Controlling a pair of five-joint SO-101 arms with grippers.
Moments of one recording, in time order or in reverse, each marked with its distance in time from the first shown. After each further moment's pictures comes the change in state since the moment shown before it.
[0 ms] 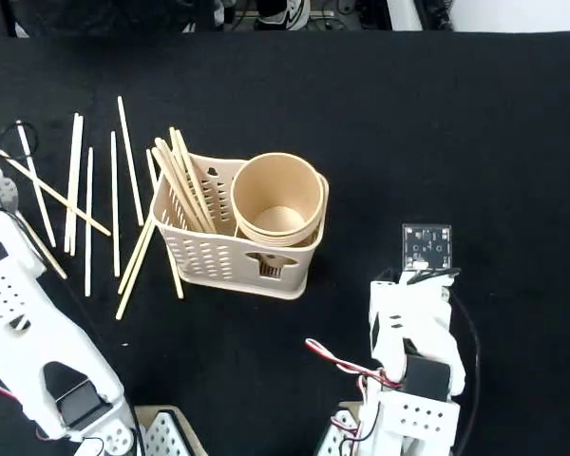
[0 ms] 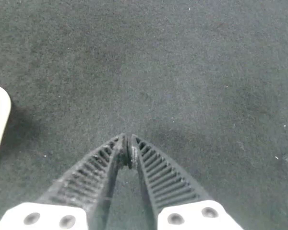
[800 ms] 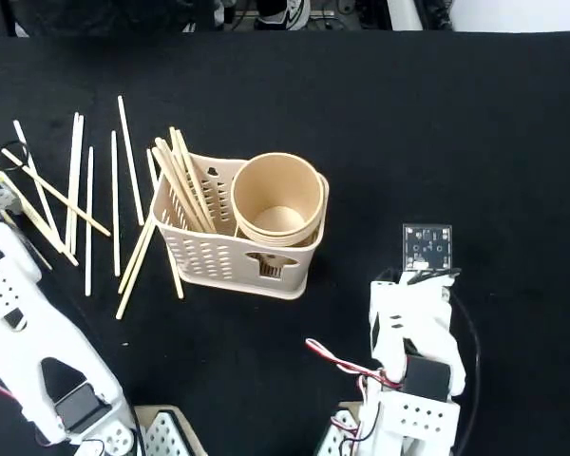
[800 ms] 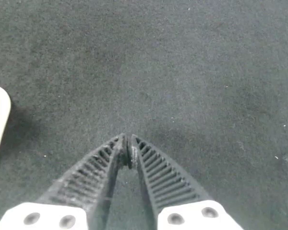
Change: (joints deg) left arm -1.6 17.9 -11.3 -7.8 -0.2; right arm 0.0 0.0 0.0 0.0 0.0
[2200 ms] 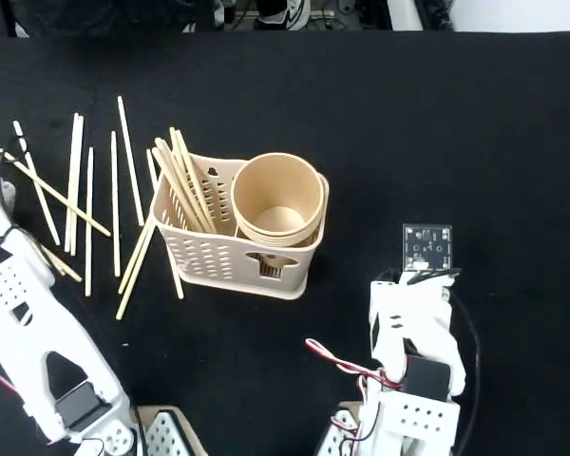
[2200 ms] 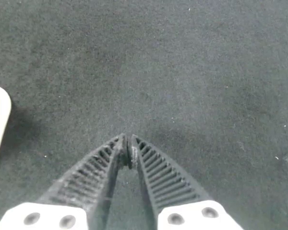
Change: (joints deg) left arm -0.1 11.3 -28.2 11.3 7.9; right arm 0.0 0.0 0.0 0.0 0.0
